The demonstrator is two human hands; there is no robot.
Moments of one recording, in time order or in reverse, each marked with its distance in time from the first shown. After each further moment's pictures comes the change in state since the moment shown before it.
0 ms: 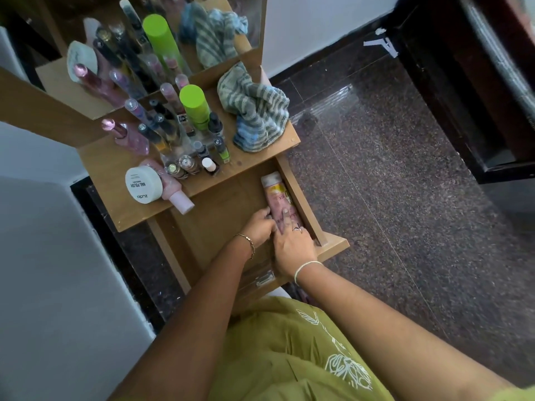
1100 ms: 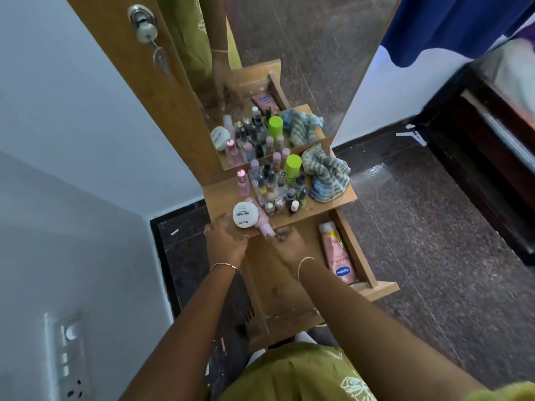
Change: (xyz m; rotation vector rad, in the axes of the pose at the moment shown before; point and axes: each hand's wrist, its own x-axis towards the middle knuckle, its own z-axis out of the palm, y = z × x) left_hand -0.137 0.003 -0.181 0.182 0.851 0.404; right_hand 0.019 -0.133 -0.107 1.416 0.257 0.213
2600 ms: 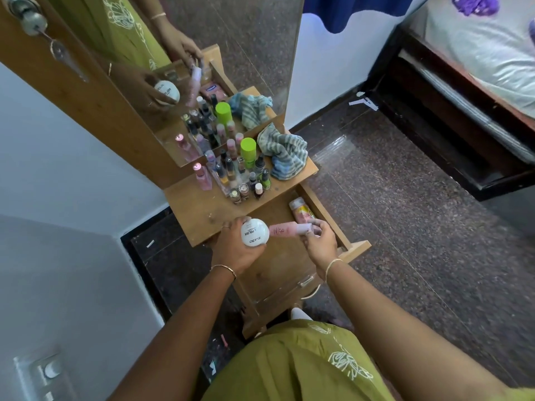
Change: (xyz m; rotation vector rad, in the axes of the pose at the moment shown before) left_hand -0.036 0.008 0.038 0.217 -0.407 0.370; right_hand -0.033 0.067 -0.088 0.275 0.364 0.103
